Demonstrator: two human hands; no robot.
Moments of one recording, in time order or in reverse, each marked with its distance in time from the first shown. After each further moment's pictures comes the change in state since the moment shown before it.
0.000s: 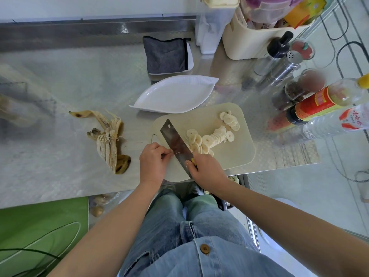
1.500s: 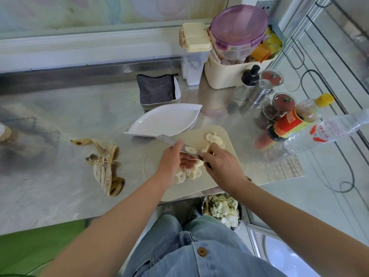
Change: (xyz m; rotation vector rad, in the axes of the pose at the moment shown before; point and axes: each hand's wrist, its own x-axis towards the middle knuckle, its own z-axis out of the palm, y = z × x) left_hand 0.037 0.112 -0.008 -1.007 -0.390 -0.609; right_hand -0.007 0.047 -0.067 -0.350 0.494 -0.302
